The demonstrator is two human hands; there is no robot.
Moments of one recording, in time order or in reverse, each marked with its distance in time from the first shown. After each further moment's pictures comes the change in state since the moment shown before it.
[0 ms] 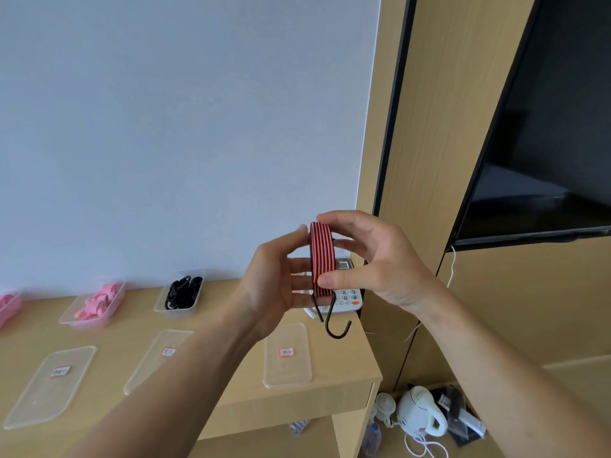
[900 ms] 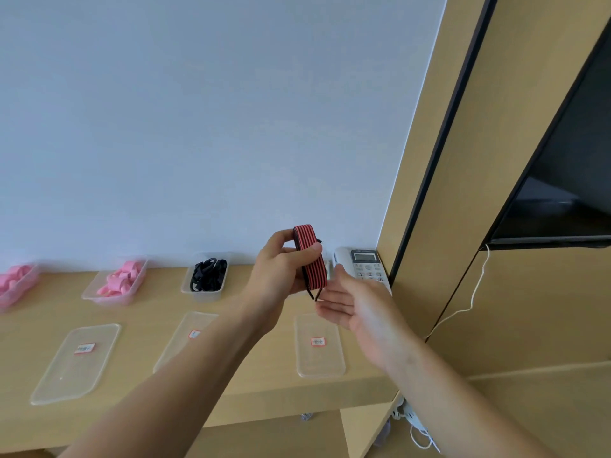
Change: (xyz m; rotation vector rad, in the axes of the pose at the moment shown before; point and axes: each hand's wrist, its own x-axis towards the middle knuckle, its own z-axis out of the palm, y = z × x) left_hand 0.014 -0.032 -0.106 -0.033 0.218 0.113; right_hand 0.005 0.057 0.143 0.481 0.403 0.710
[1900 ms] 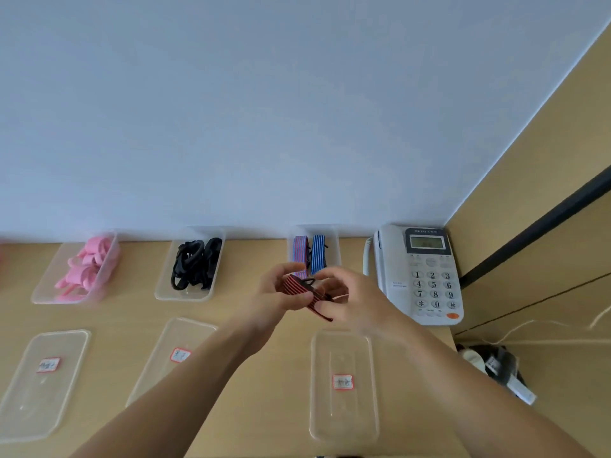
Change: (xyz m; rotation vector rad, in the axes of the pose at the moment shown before) left_hand 0.203 -0.140 -0.082 0.212 0.086 -0.463; right_hand 0.273 0.067 -0.008 -0.731 -0.439 0.057
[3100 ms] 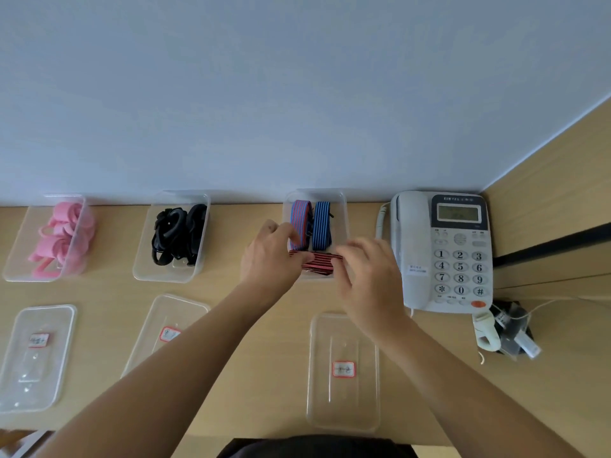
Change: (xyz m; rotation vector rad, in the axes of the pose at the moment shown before) left_hand 0.091 -0.025 0.004 0.978 0.356 0.174; right_hand 0.050 0.065 0.015 -0.580 0.585 -0.316
